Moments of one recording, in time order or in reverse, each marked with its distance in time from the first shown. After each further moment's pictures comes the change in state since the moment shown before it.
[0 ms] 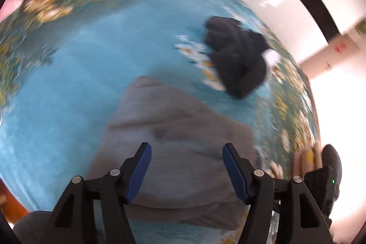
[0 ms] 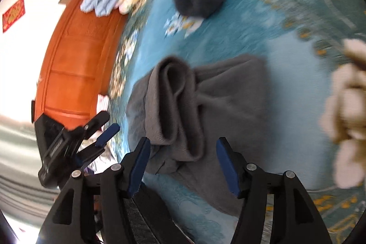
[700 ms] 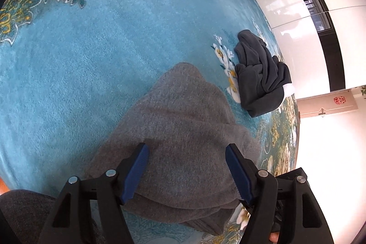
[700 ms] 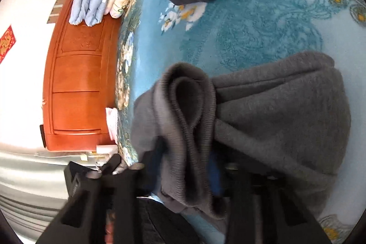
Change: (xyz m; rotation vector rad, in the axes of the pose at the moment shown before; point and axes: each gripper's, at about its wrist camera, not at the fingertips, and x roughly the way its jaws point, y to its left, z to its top) left arm 0.000 0.059 0.000 -0.272 0.004 -0.110; right arm 0.065 0.006 0.032 0.167 0.015 0.102
